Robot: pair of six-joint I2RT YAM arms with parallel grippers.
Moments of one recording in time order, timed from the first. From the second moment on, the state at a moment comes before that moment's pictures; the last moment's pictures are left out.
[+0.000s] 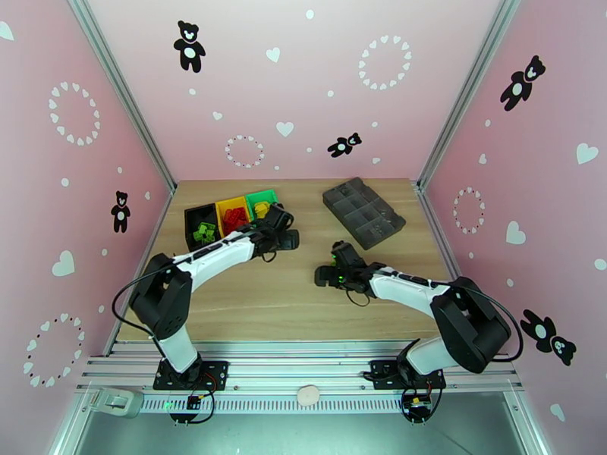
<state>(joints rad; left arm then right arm) -0.61 1.73 1.26 -0.44 -0.16 -0.58 0.65 1.50 0.74 -0.25 0.00 0.60</state>
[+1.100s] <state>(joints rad) -0.45 1.45 1.10 -0.44 -0.13 -0.58 0.57 1.69 0.90 -0.40 0.15 0.45</state>
